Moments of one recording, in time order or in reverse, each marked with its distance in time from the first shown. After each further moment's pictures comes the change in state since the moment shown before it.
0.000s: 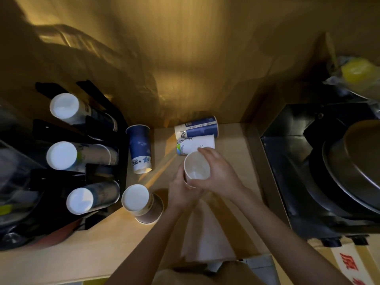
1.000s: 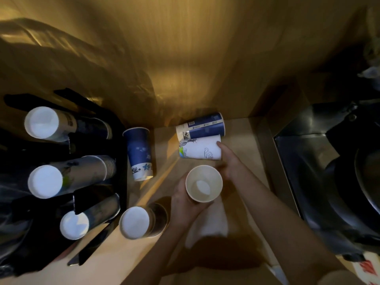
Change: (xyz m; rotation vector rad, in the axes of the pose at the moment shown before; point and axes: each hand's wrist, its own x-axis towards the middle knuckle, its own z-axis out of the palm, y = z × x) left_hand 0.013 -0.013 0.003 0.042 0.024 -0.046; right_hand 0.110 0.082 0.041 1.348 -0.013 1.086
